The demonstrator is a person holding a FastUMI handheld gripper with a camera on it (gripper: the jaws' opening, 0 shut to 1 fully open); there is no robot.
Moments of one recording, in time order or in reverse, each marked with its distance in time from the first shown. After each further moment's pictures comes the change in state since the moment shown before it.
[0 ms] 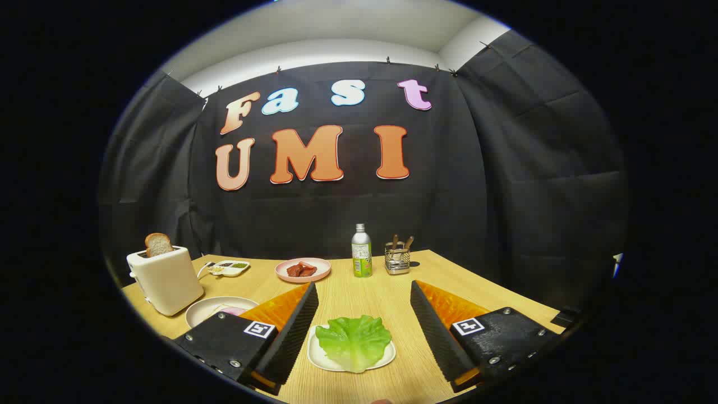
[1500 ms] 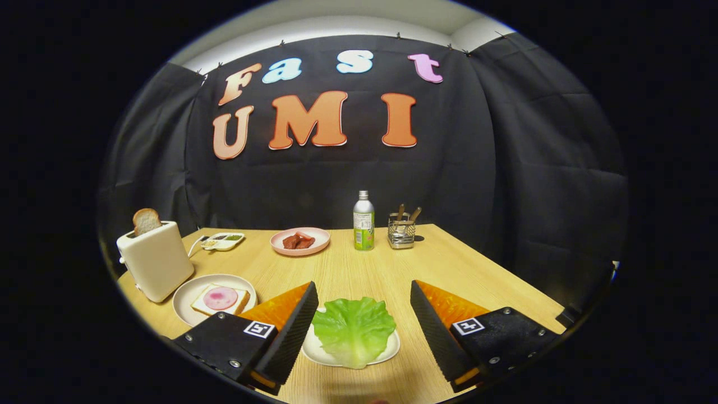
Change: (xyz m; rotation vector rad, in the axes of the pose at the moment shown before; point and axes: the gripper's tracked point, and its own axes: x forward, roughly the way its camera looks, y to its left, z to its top) arm 0.040 0.018 -0.048 -0.064 0.204 0.041
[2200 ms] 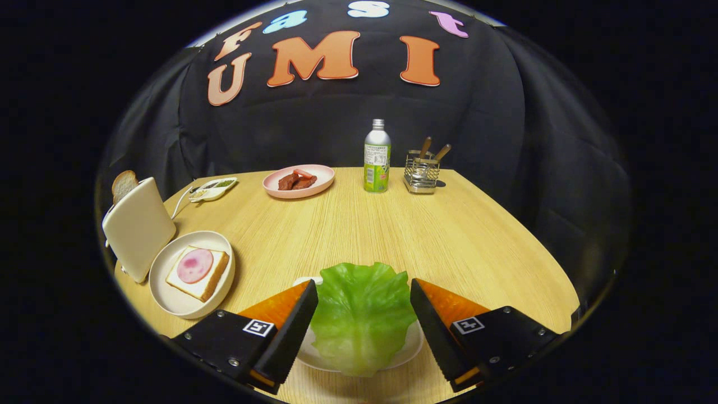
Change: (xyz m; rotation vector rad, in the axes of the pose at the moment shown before) arm 0.054 0.011 -0.076 -0.023 0.336 0.029
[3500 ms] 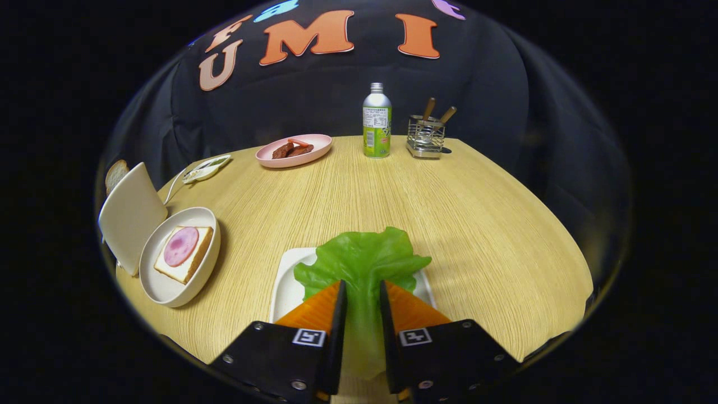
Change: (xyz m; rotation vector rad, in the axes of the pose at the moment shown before) arm 0.014 -0.001 -0.036 0.036 0.111 -0.005
